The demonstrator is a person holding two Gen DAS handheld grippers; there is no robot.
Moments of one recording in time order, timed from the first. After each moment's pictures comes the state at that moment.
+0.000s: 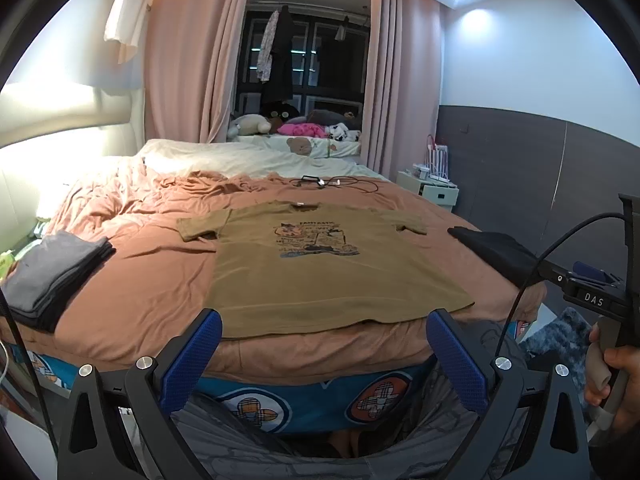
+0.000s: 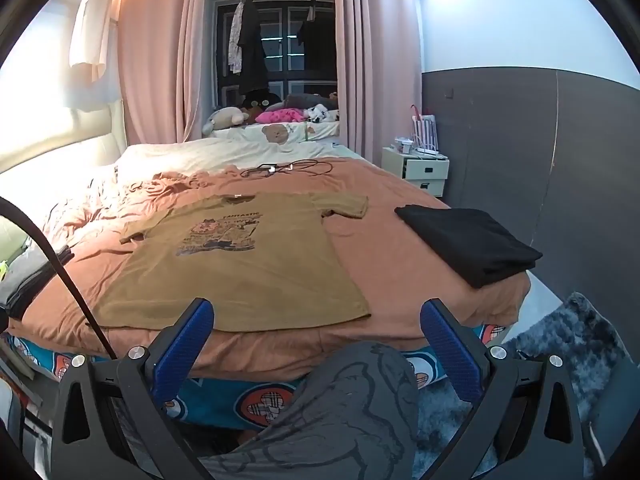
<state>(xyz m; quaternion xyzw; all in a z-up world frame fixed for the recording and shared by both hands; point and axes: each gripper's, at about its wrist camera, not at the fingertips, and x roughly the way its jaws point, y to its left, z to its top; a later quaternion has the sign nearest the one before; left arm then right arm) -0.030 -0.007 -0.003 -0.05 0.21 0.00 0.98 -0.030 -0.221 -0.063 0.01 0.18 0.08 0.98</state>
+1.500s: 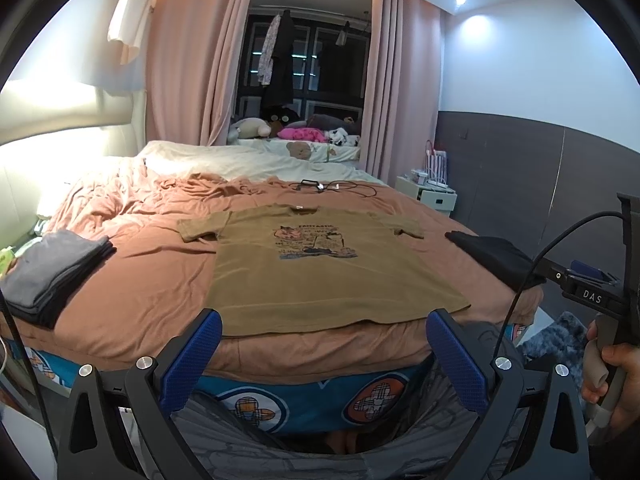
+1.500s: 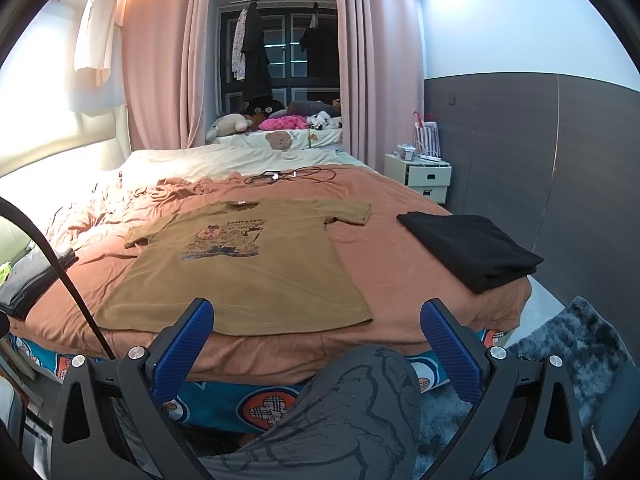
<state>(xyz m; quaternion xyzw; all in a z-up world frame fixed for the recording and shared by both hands) -0.038 -0.004 -0.003 -0.06 0.21 0.00 0.98 -0.035 -0.218 -0.071 0.01 0.17 0.08 0.98</state>
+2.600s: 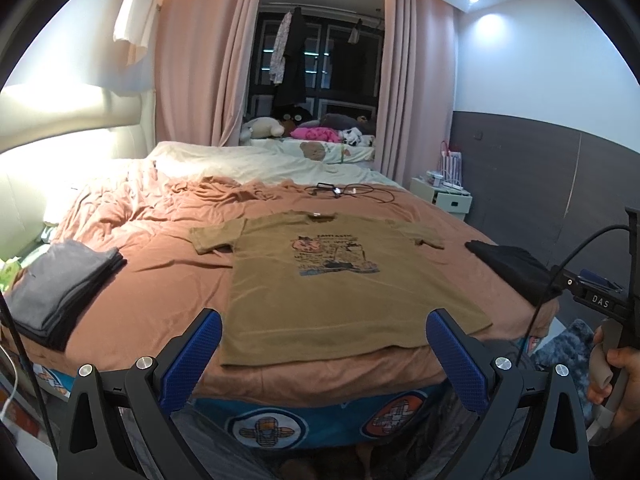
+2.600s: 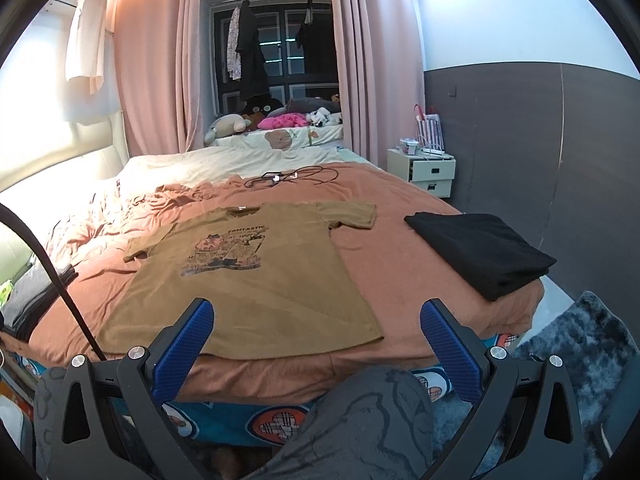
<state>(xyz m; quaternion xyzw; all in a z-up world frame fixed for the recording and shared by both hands) 0.004 0.030 0.017 -0.06 0.21 0.02 0.98 0.014 -0.208 -0.053 0.03 0.18 0.08 0.98</state>
